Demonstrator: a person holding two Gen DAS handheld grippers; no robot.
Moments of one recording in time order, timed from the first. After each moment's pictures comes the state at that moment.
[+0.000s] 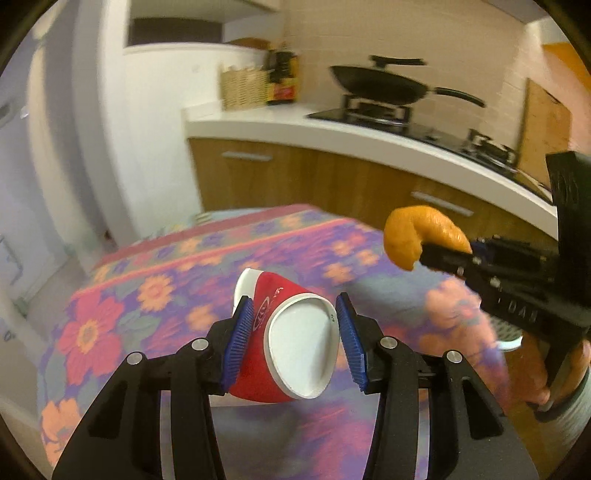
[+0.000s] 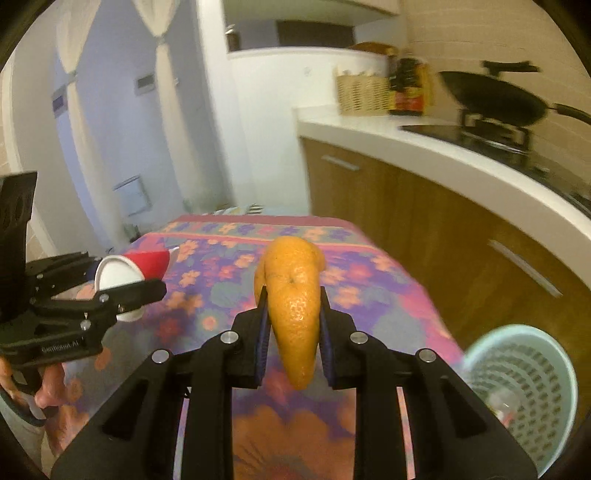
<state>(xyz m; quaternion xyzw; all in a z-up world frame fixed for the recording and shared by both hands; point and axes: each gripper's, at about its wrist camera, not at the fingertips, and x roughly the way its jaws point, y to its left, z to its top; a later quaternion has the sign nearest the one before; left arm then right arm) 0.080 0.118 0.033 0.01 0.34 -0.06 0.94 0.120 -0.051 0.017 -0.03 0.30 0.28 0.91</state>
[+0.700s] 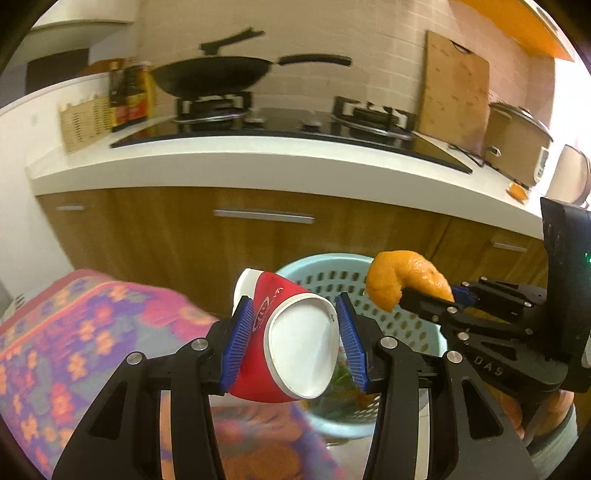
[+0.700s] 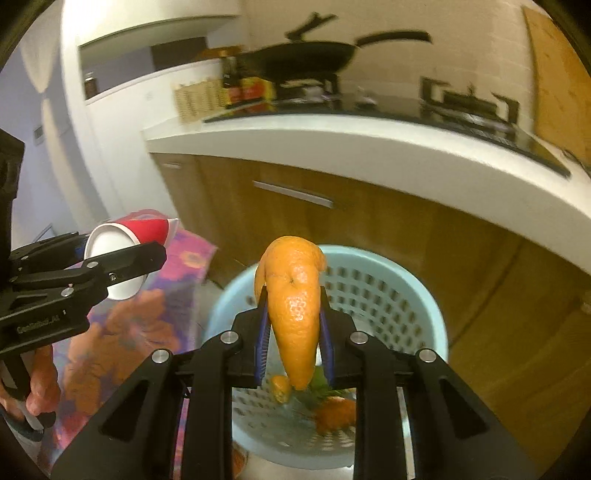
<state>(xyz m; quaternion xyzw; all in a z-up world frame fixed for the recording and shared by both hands) 0.143 -0.134 0.009 0.05 0.33 -0.23 0.91 0.118 -0.292 -0.019 0.04 0.34 0.09 0.94</state>
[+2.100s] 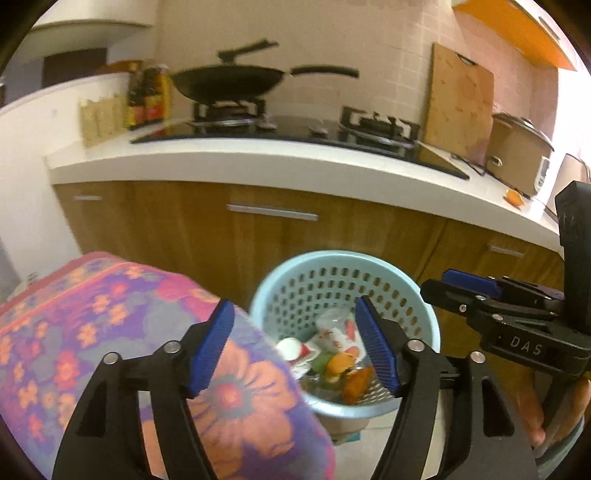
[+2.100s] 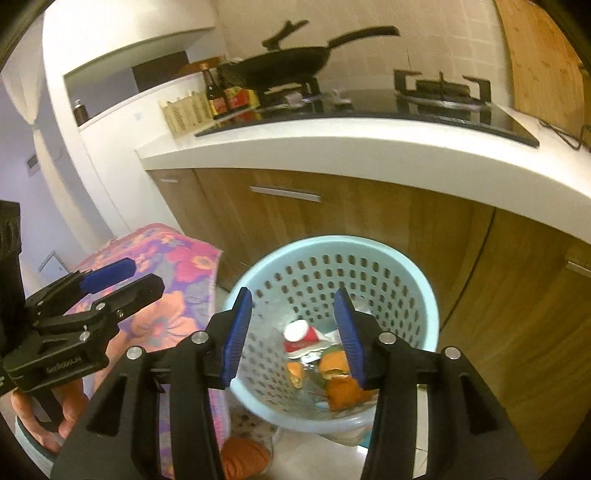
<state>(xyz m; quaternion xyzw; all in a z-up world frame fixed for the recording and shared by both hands) 0.099 -0.107 0.017 0.03 0.31 -0.20 0.93 0.079 -0.290 0.001 0.09 0.33 0.08 0.94</state>
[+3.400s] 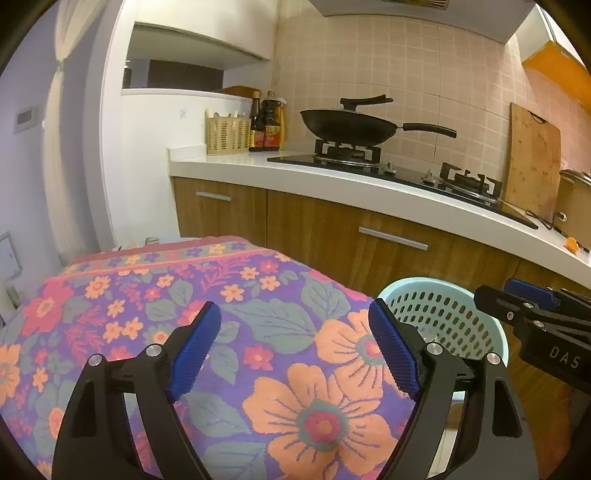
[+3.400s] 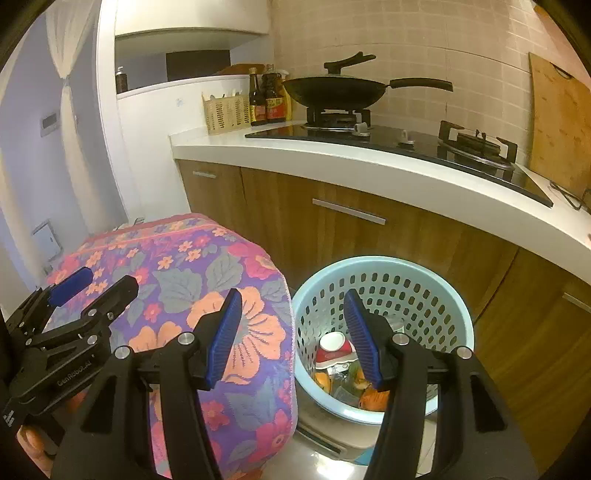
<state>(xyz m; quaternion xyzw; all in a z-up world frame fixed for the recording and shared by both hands) 0.036 0.000 0.009 -0.02 0.23 -0.03 0.97 0.042 -0.181 0.011 0.01 0.29 0.08 0.96</state>
